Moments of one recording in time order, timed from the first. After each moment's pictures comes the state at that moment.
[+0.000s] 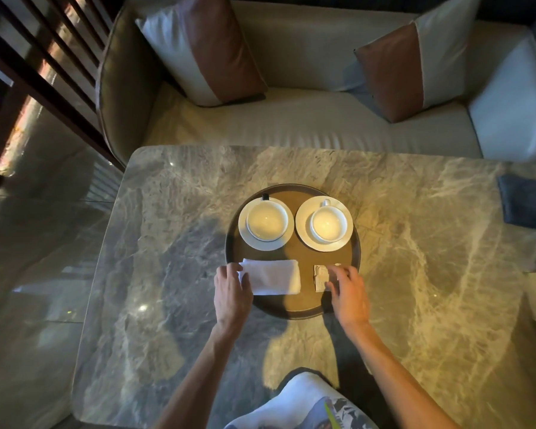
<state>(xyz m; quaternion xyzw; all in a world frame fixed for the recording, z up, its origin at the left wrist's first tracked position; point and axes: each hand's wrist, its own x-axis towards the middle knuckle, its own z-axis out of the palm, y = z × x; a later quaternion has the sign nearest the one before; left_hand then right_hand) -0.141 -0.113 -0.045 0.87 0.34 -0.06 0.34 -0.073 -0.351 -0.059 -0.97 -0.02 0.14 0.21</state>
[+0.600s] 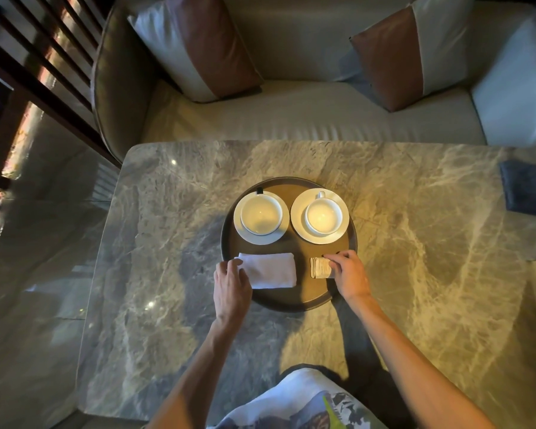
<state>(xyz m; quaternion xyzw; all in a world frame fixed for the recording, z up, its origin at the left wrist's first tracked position) -0.140 -0.126 -0.043 0.88 0.34 -0.05 0.33 -0.033 -0.367 -0.074 -0.94 -0.02 0.21 0.26</state>
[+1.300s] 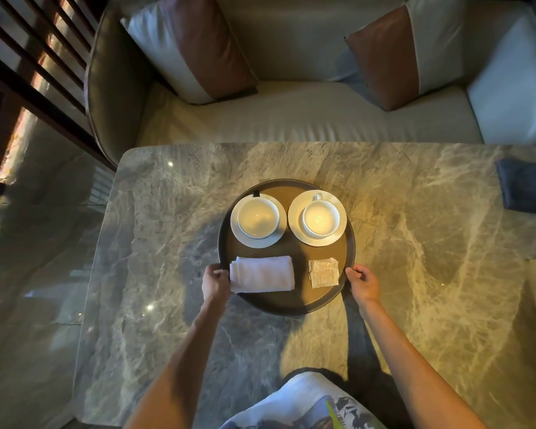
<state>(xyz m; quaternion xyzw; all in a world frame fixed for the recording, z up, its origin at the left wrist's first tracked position) -0.119 -0.089 -0.068 0.64 0.56 -0.11 0.52 -0.042 -0.392 -0.094 -0.75 0.34 0.19 0.53</state>
